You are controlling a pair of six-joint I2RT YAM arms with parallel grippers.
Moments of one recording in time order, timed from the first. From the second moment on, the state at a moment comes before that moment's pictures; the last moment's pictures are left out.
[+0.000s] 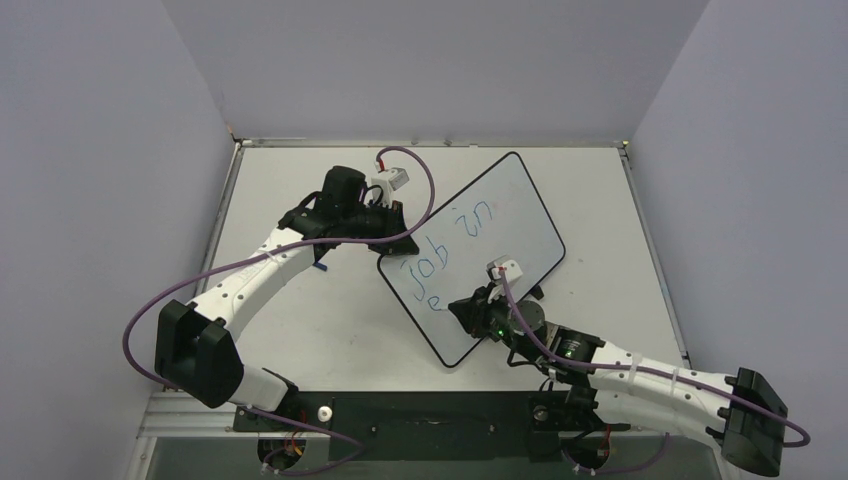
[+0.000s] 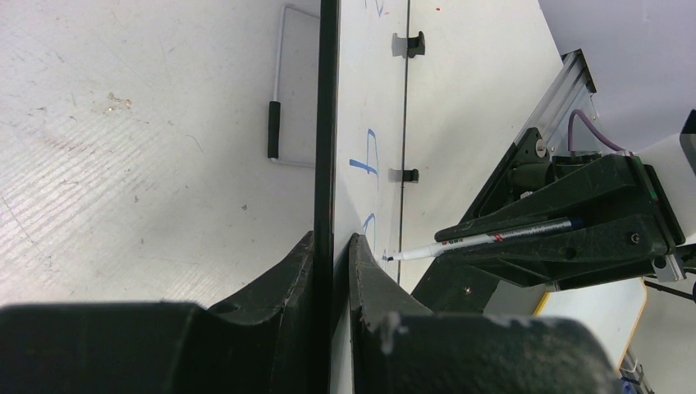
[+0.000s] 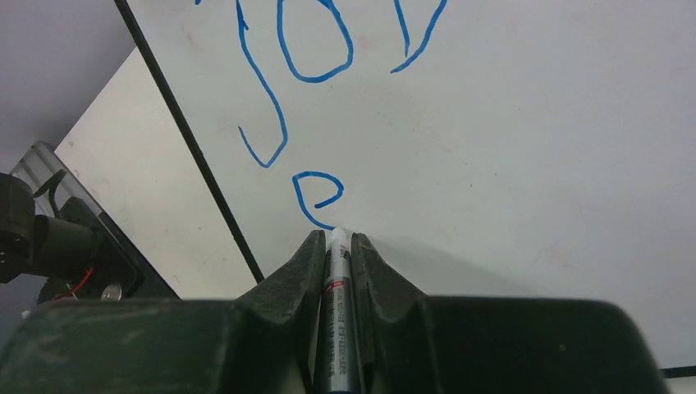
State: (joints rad) left arm -0.51 1.44 1.21 -0.48 0.56 -0.29; right arm 1.05 0.82 0.37 0.16 0.26 0.49
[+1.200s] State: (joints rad) left arm -0.52 1.43 1.20 -0.48 0.56 -0.29; right arm 0.89 0.84 0.47 0.08 0.23 0.42
